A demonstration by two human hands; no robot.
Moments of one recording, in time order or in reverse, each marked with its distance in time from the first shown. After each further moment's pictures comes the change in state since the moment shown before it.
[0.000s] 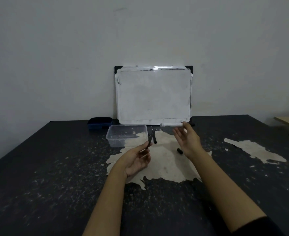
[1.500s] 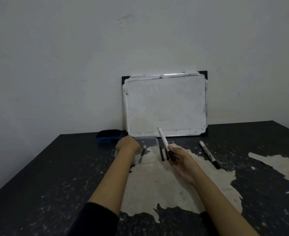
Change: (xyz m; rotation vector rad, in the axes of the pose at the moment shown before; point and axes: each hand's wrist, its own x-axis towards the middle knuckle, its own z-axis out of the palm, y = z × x) left_hand 0.076 0.113 -0.010 1.689 0.739 -0.091; right_hand 0.022 0.052 0.019 -0.217 -0.219 0.282
